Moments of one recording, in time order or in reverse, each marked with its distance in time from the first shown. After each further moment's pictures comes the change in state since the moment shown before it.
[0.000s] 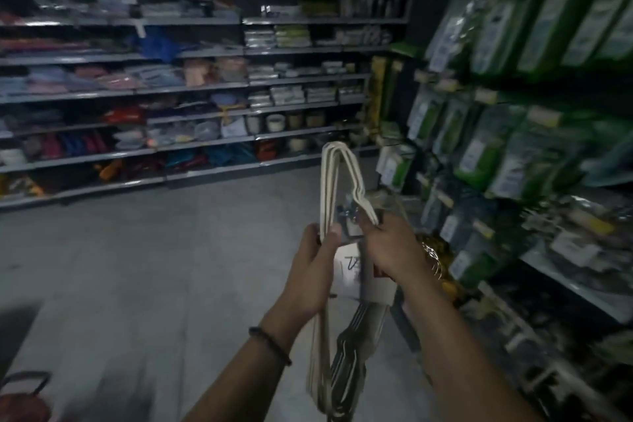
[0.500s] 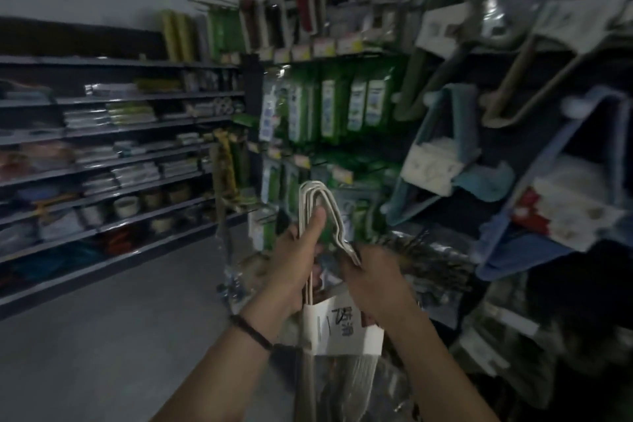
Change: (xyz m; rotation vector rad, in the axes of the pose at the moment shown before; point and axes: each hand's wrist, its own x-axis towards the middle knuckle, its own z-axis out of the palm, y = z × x) left_hand 0.106 0.114 0.283 -0.225 -0.375 0.022; right_hand 0.034 0.107 -0.247 -0.119 0.350 -0.006
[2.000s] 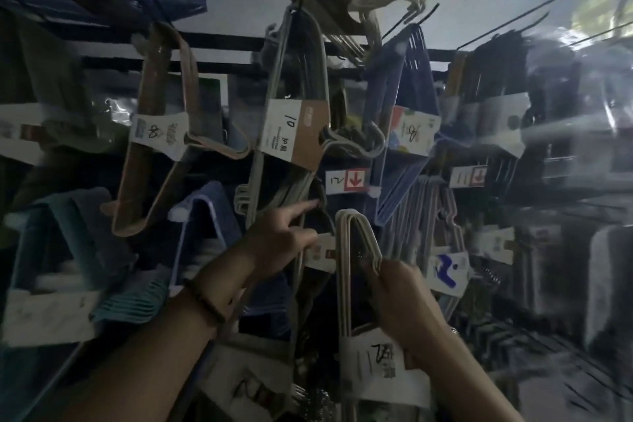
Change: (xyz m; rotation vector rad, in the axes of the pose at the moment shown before) left_hand -0.016 0.102 0.441 0.413 -1.197 0.562; right_hand -0.154 0.151 -0.393 -0.522 0.929 0.391
